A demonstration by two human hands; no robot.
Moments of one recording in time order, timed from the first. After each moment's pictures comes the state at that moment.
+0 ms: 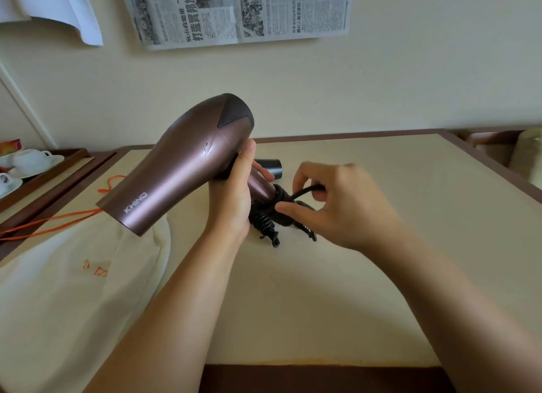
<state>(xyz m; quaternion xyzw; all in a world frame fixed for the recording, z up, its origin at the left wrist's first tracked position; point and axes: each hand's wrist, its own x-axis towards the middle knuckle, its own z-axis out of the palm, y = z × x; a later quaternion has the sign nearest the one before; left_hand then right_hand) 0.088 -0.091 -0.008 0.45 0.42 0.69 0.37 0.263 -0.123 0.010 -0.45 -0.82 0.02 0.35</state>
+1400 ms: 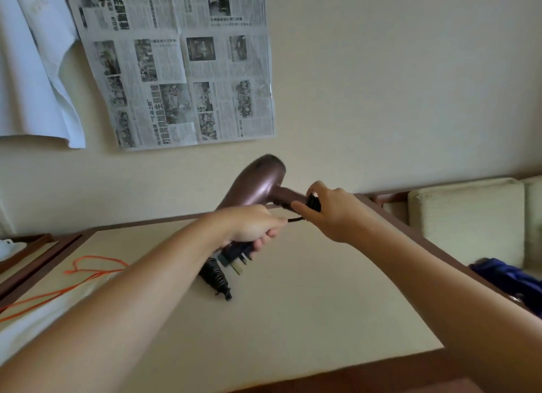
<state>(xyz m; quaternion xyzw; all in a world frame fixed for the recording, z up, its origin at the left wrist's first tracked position) 0.167 -0.147 0.119 0.75 0.52 0.10 0.41 0.376 -0.140 0.086 -0.62 -0.73 -0.04 0.29</state>
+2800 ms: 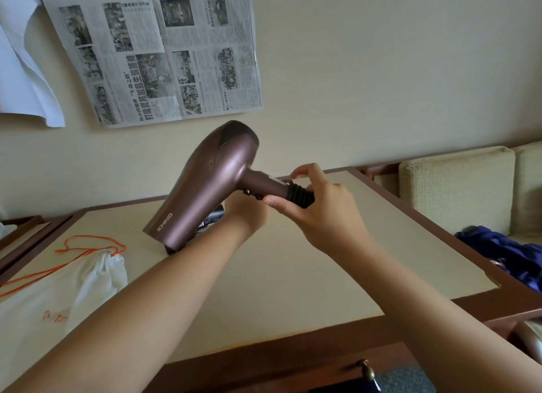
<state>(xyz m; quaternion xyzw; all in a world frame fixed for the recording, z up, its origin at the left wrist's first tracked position) 0.209 -0.095 0.040 0.79 0.59 0.04 -0.17 0.357 -0.215 0.055 -0.56 -0.67 0.01 0.48</state>
